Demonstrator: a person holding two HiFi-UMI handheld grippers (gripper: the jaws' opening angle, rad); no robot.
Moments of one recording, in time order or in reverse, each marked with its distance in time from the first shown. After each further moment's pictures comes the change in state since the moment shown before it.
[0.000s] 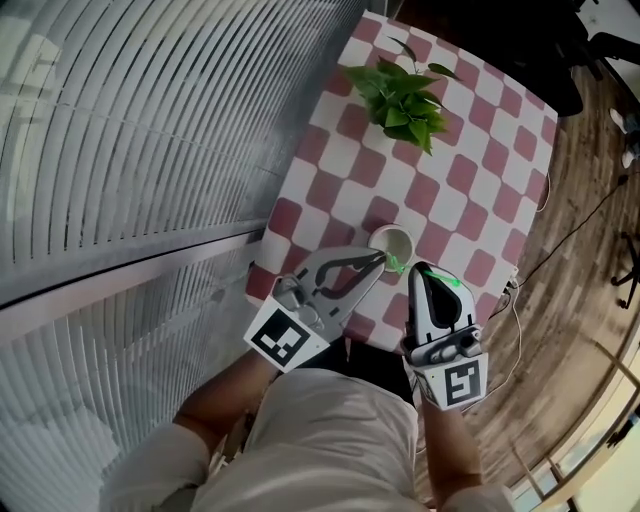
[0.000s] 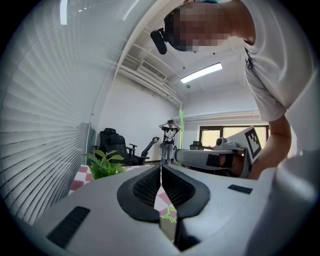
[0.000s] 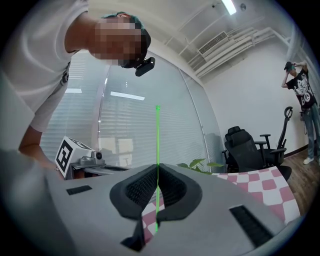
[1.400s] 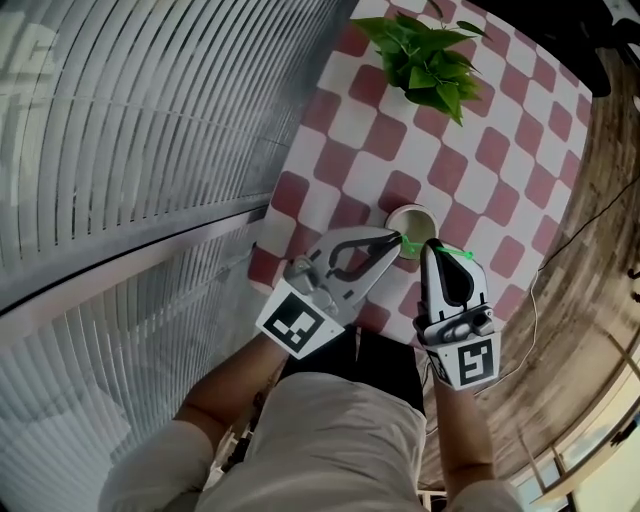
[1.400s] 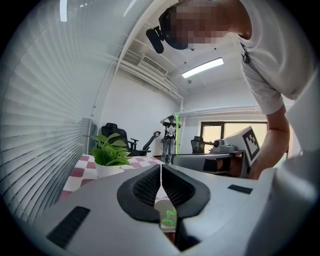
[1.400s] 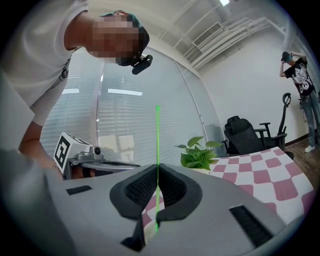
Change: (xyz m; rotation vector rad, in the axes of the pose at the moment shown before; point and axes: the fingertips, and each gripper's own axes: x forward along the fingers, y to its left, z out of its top) left arm 0.012 0.008 -0.065 -0.005 0.043 0.010; right arm 0.006 -0.012 -0.080 0.056 0.056 0.013
